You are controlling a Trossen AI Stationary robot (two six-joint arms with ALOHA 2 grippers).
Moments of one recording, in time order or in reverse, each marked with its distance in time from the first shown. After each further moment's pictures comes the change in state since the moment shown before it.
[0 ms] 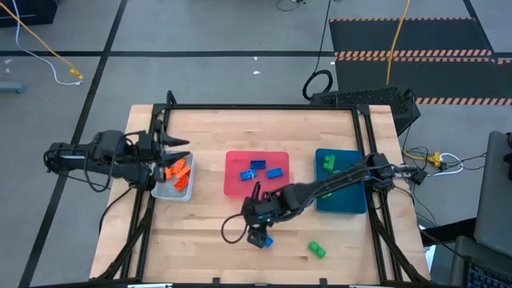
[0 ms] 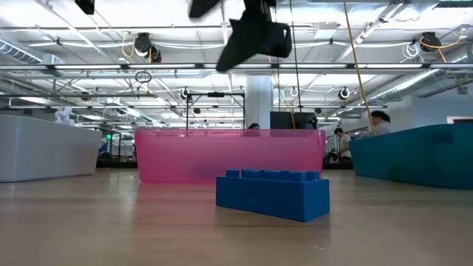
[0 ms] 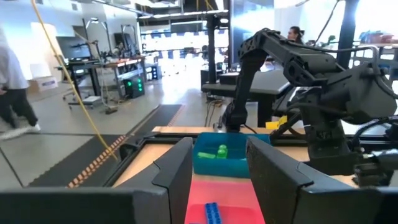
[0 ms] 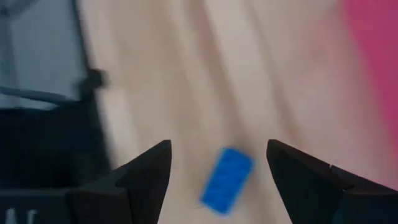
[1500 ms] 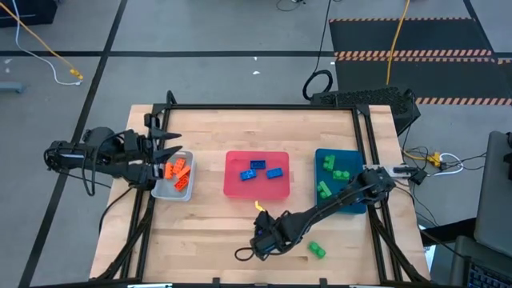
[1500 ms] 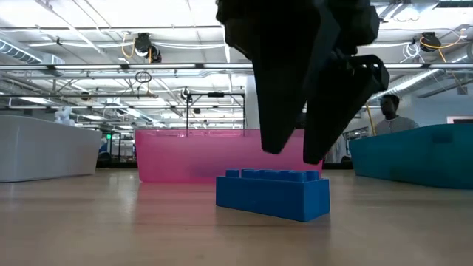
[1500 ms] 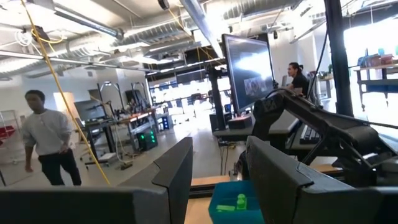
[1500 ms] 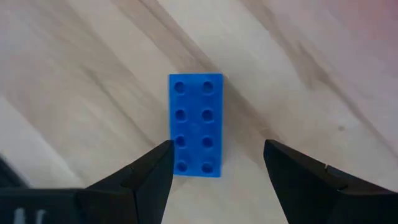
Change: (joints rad) left arm -0.029 0.004 0.012 0.208 -0.001 0.204; right arm 0.157 0.148 -0.001 -0.170 0.165 0.518
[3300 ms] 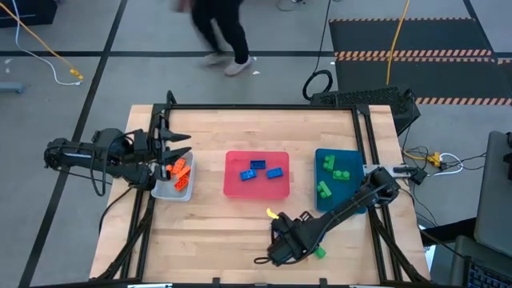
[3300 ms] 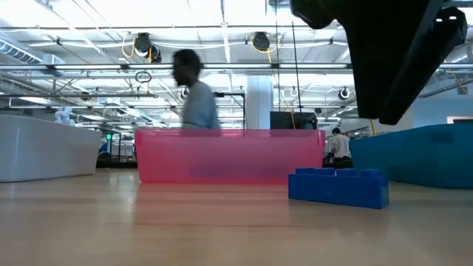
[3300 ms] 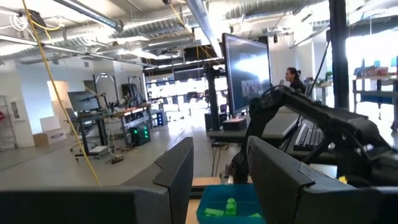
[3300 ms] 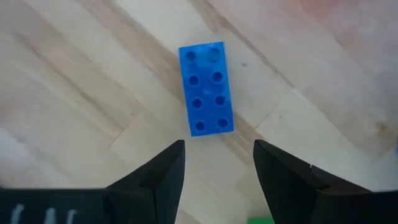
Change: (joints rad) left arm 0.000 0.115 0.001 0.108 -0.001 -0.075; right arm 0.091 -0.100 -0.045 -0.235 0.091 0.159
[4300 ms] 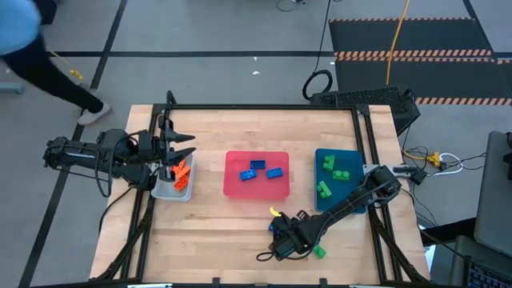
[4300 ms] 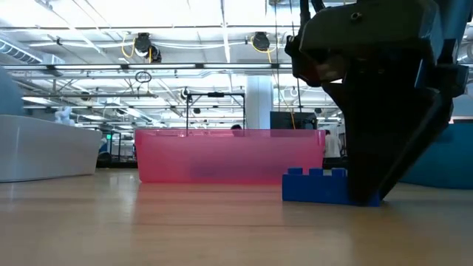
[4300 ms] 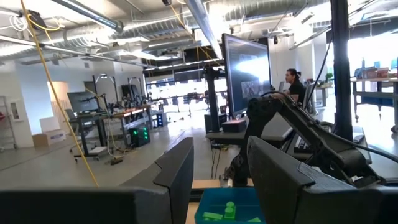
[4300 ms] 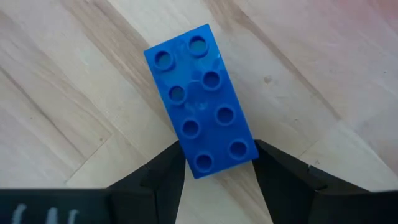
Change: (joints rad) left arm 0.000 0.047 0.000 0.065 0.000 -0.003; right arm -0.018 -0.006 -0.282 0.354 0.042 -0.088
